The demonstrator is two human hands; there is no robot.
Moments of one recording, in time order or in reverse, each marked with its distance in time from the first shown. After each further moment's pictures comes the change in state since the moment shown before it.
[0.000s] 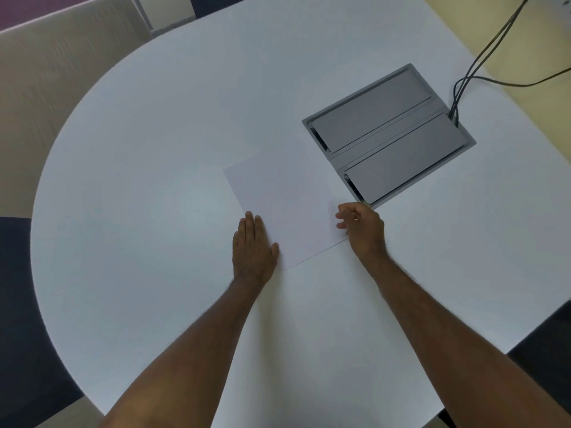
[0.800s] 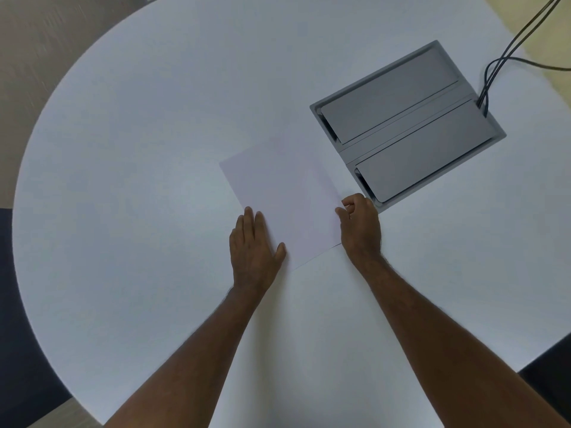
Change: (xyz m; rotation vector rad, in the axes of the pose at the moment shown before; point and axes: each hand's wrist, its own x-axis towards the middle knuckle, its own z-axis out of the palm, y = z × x) left_hand 0.006 0.004 0.013 -0.066 0.082 -0.049; right_hand 0.023 0.011 0.034 -0.368 0.067 -0.151
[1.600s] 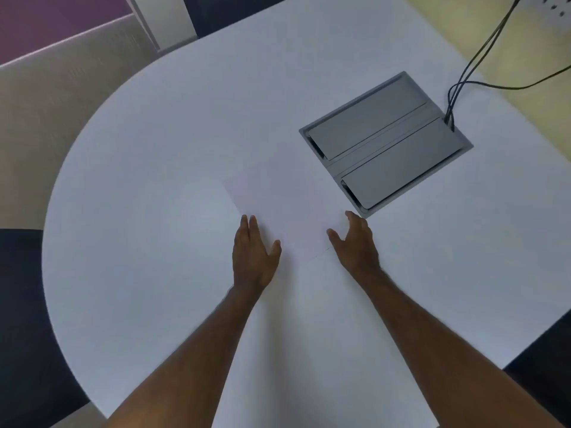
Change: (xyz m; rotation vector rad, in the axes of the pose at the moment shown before) left_hand -0.018 0.015 -0.033 -0.264 0.027 -0.026; right_hand -0.035 0.007 -0.031 -0.036 -0.174 0.096
